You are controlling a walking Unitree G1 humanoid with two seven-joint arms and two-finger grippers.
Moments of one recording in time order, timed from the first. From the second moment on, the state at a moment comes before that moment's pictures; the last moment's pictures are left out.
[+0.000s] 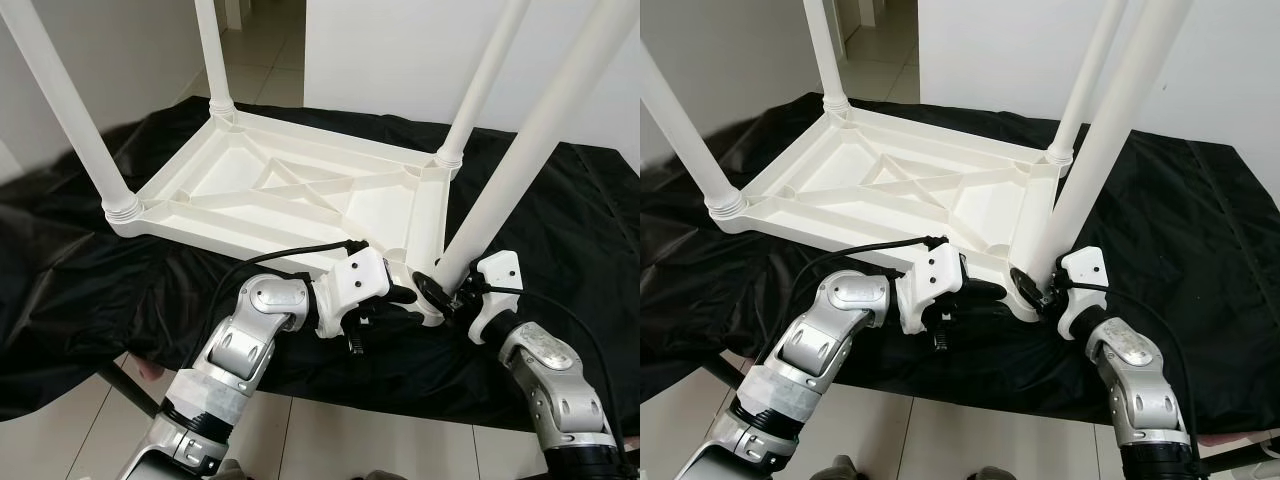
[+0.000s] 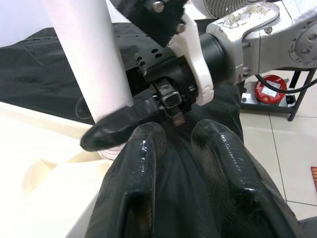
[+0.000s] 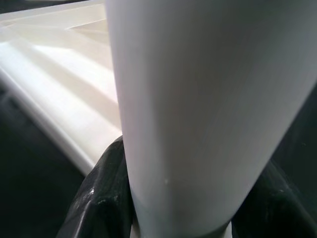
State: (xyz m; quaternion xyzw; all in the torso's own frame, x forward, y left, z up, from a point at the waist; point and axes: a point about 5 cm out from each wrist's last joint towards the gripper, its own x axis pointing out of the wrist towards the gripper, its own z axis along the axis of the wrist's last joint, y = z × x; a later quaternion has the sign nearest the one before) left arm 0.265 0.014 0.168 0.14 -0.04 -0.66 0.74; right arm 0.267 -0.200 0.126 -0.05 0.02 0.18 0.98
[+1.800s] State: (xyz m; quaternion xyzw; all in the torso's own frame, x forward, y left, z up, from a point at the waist) left arm 0.263 0.021 0.167 0.14 -0.03 -0.65 0.74; right arm 0.200 -0.170 0.127 0.03 -0.02 -0.09 1.00
